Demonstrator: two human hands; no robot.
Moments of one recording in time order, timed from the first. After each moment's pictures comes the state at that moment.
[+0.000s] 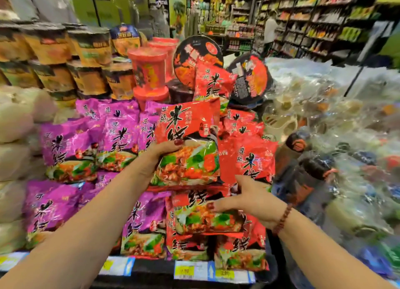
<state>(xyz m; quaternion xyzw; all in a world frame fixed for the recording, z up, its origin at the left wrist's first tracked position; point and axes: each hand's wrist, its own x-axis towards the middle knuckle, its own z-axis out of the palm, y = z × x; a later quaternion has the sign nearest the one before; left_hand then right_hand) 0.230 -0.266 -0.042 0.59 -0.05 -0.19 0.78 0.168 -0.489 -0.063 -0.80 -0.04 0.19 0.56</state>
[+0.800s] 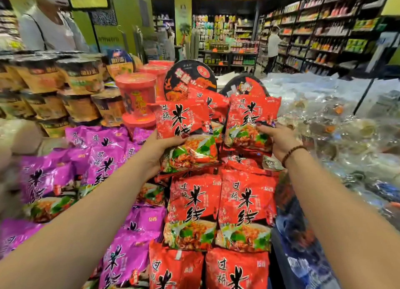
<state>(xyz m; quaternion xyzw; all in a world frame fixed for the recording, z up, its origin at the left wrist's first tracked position) 0.342 -0.308 -0.018 0.61 0.02 -0.06 0.79 0.396 -0.615 -0.028 -0.62 0.12 -0.08 0.77</state>
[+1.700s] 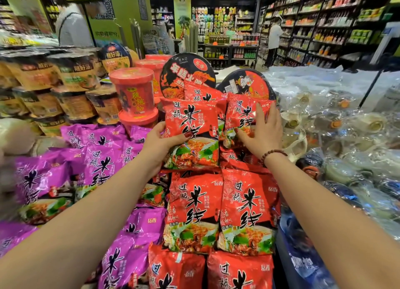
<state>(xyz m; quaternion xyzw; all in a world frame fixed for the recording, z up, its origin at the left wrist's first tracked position) 0.368 -0.312 -0.035 0.65 -0.02 0.00 0.76 0.400 -0.578 -0.046 -0.95 0.06 -0.26 0.16</state>
